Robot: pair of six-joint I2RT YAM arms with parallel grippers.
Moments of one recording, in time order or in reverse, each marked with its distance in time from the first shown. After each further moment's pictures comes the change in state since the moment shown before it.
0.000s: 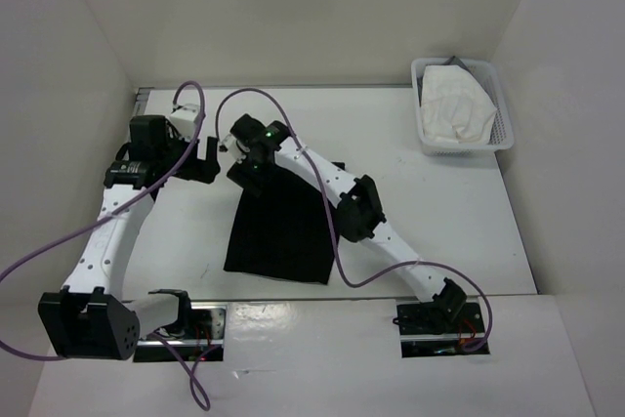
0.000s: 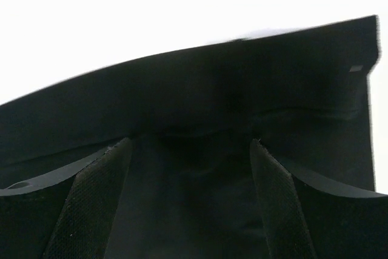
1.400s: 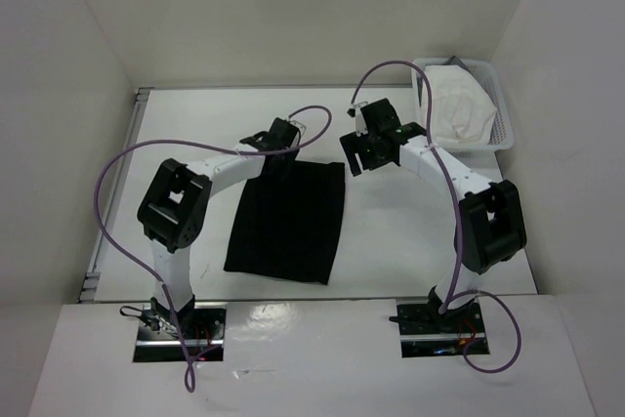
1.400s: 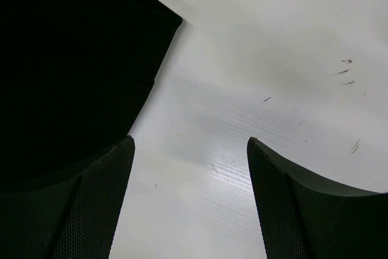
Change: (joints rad) left arm -0.528 0.785 0.281 0.220 -0.553 -0.138; right arm -0.433 -1.105 -1.499 0.594 0.133 0.182
